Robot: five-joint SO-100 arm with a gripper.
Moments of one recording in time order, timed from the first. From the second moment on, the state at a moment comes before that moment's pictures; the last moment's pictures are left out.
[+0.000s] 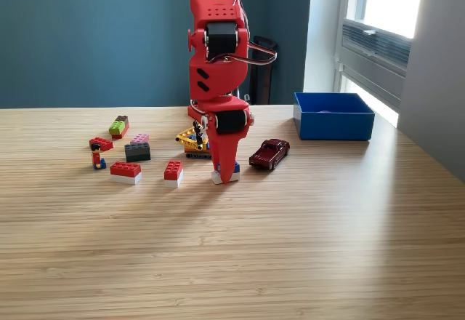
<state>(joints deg) -0.1 75.4 95.4 56.3 -13.7</state>
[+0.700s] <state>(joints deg) -5.2 90.5 87.5 74.7 -7.5</state>
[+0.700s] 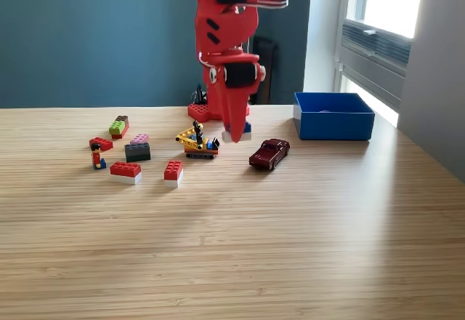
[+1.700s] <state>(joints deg) -59.3 99.6 93.5 86.7 4.6</state>
